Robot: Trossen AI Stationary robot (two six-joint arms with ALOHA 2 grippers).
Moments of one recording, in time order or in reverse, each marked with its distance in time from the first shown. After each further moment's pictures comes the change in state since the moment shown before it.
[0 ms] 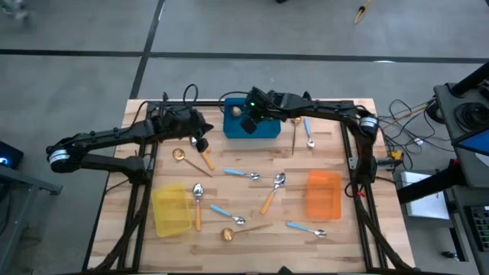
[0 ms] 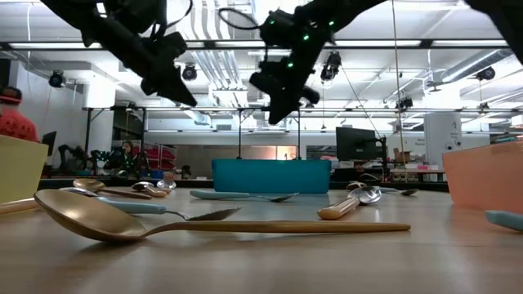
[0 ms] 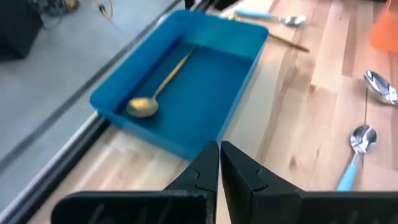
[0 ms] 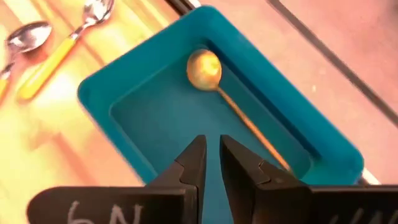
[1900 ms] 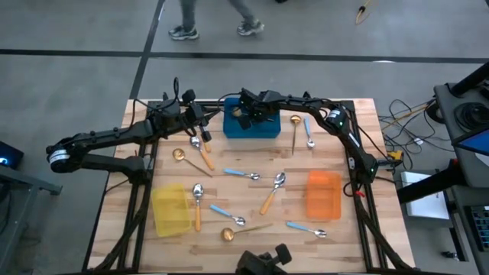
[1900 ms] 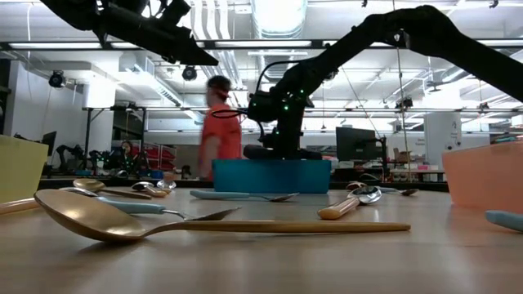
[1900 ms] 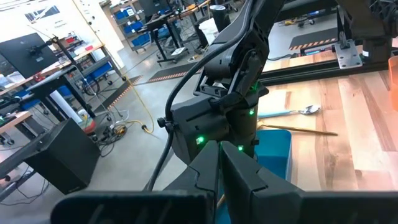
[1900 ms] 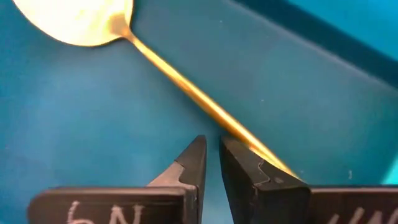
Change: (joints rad) left arm 0.000 0.000 0.000 0.436 -0.001 0.348; right arm -0.158 0.442 0.251 -0.136 -0.103 0.314
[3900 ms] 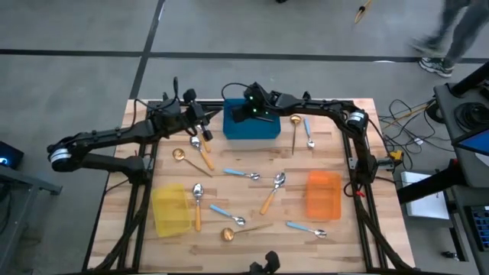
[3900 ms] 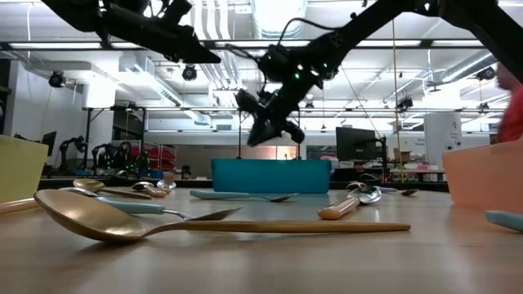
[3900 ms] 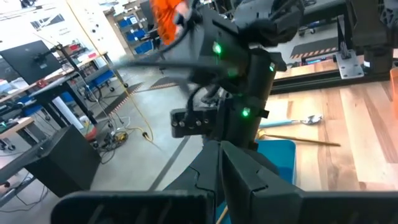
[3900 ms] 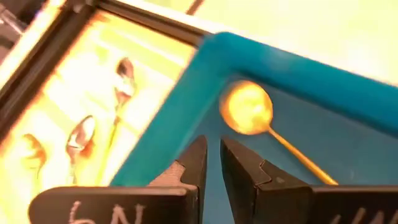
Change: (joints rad) left arm 0.000 0.015 0.001 0.051 0.006 -0.003; right arm 0.053 -0.274 -0.265 0.515 -0.135 0.021
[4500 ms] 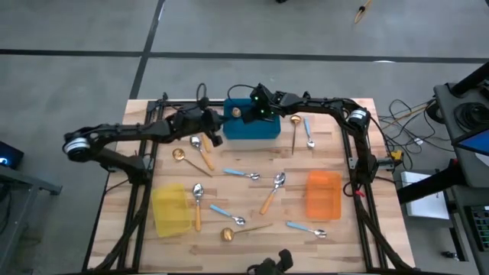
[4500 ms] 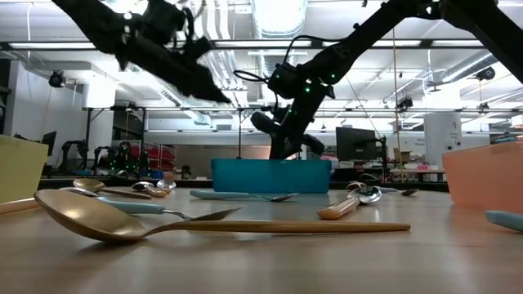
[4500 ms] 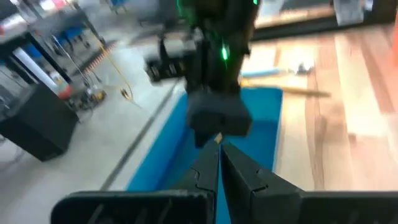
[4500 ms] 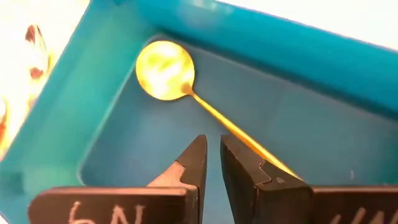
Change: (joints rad) left arm 0.000 0.203 0.001 0.009 0.001 -0.048; right arm -0.060 -0.012 -0.115 -0.063 0.025 0.047
